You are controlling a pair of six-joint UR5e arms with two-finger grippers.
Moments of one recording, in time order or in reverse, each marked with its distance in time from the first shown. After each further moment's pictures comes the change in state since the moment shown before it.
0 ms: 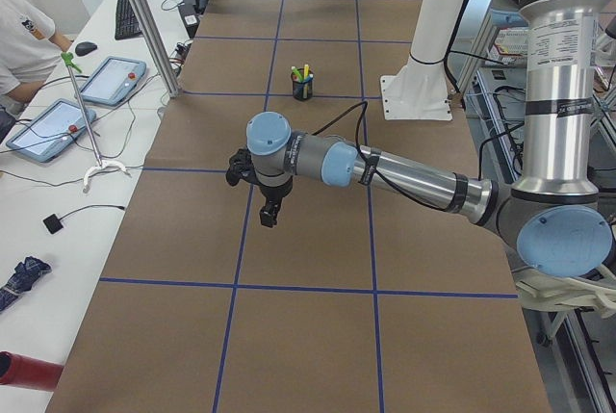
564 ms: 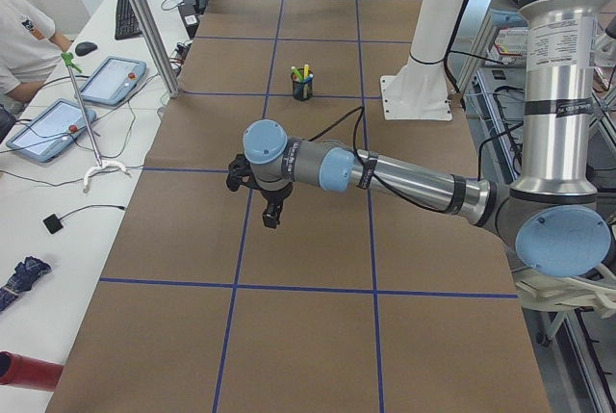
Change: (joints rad) left arm 0.002 -0.007 0.016 -0.003 -0.038 -0.037; right arm -0.087 -0.085 0.144 0.218 0.071 0.306
